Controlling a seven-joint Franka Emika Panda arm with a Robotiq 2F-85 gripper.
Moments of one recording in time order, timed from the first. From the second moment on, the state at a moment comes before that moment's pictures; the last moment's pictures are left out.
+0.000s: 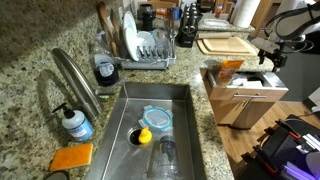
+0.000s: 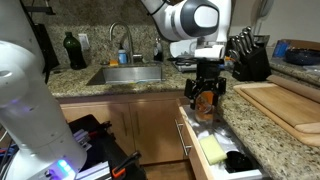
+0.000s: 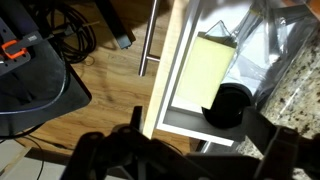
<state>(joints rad) -0.19 0.06 -0.29 -2.34 -0.23 2.32 1.65</state>
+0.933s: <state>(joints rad) -0.24 0.16 -0.31 -2.28 0.01 2.46 1.29</state>
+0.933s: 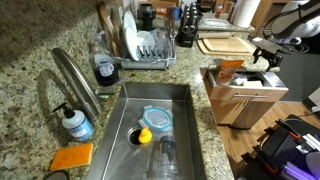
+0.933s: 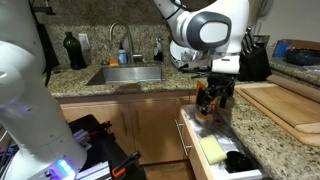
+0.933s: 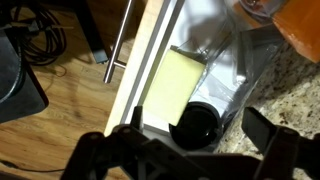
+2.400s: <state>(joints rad) -0.26 0.42 -0.38 -2.15 0.03 2.47 1.40</state>
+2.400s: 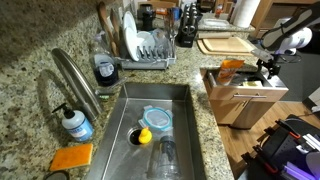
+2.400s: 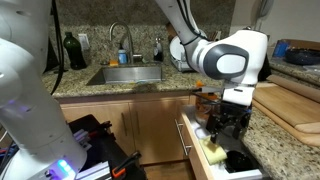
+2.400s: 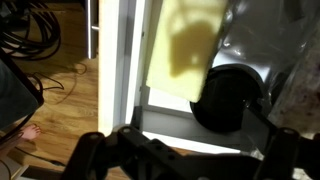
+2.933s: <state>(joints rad) -0.26 0.47 -0.39 -2.11 0.03 2.45 1.41</state>
